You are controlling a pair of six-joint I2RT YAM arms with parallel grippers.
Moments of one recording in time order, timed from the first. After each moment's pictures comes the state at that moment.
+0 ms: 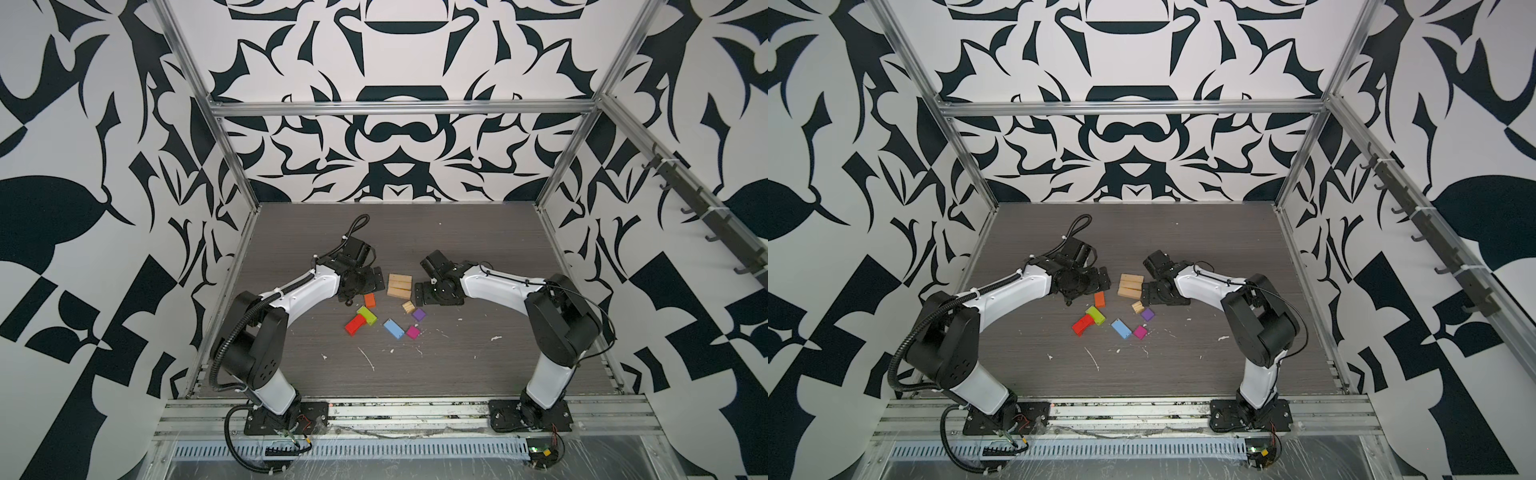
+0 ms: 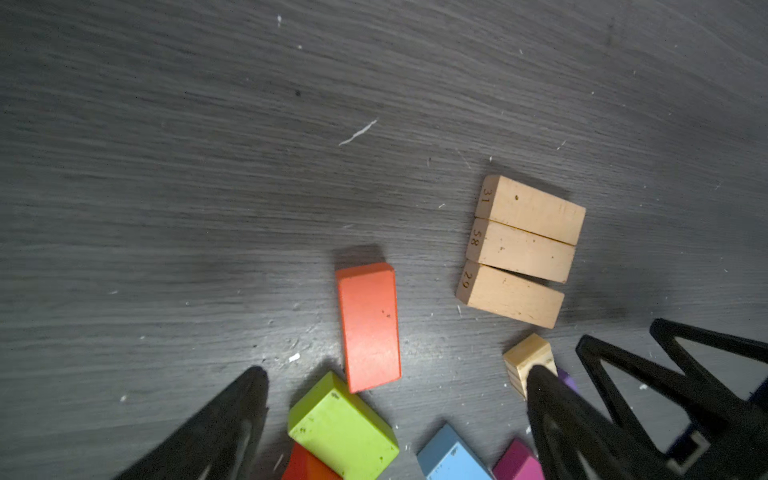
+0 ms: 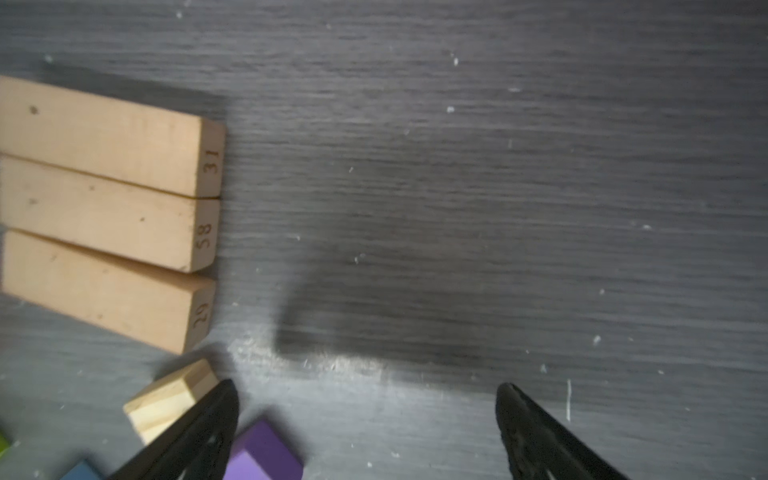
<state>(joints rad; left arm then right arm) -0.53 1.63 1.06 -0.53 0.08 -0.69 0.63 1.81 1.13 -0.57 0.08 0.58</state>
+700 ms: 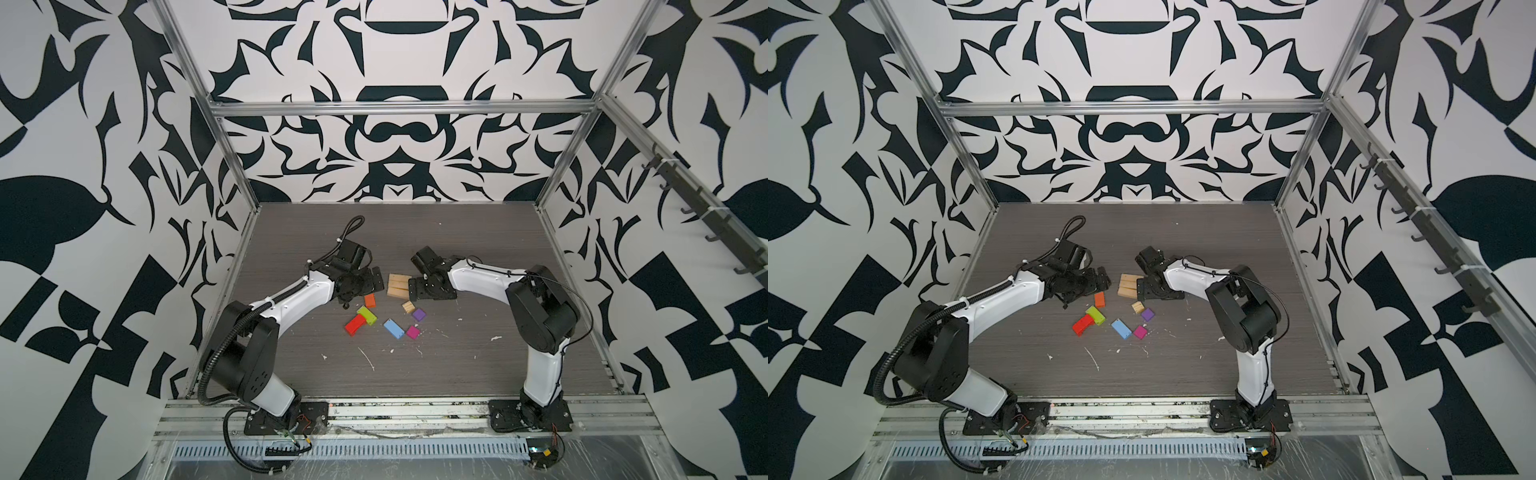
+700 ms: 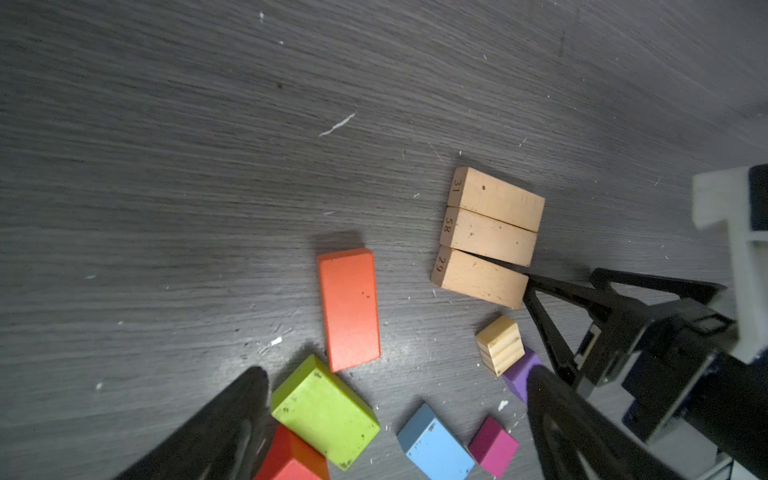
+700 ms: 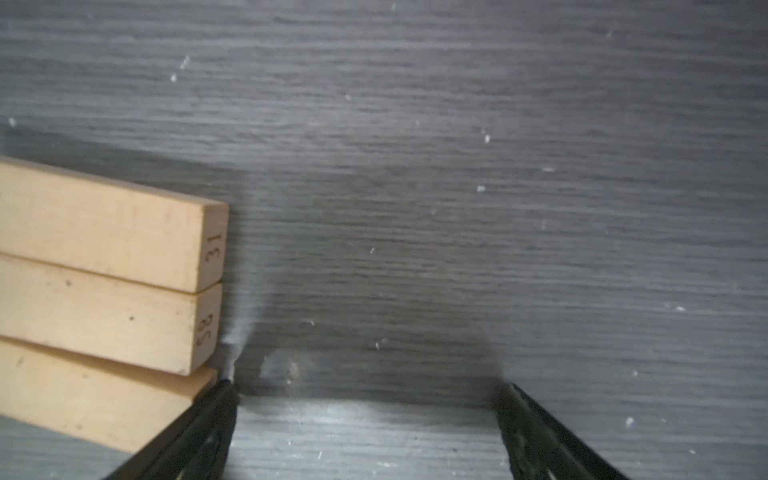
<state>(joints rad) -0.52 1.55 1.00 -0.47 0.13 -0.71 0.64 1.93 1.24 -0.58 0.13 0.58</state>
